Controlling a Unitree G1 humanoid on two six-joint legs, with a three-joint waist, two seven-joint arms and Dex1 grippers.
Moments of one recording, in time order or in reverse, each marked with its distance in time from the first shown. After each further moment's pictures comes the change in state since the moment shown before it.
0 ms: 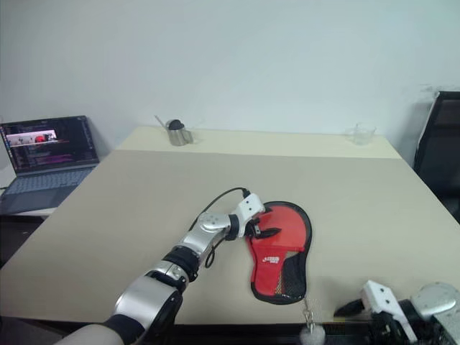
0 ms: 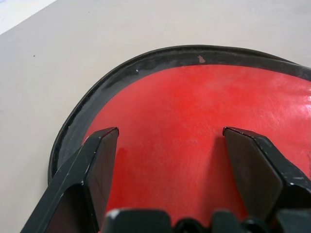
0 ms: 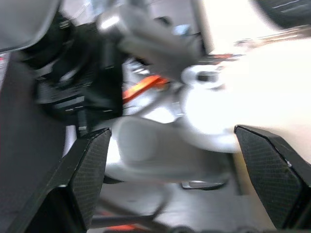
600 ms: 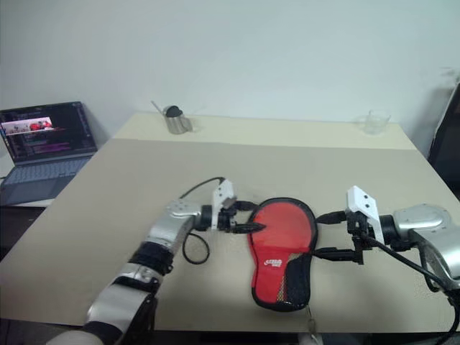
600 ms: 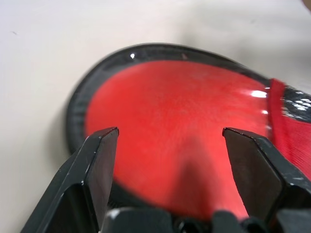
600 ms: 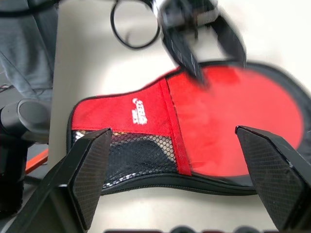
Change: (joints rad) left arm 0.075 0.238 0.080 -0.453 -0.220 0.360 -0.383; right arm -0.533 0.029 0.058 -0.134 0.123 0.515 -0.258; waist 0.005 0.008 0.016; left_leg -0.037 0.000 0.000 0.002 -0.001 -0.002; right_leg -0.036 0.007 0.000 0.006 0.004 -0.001
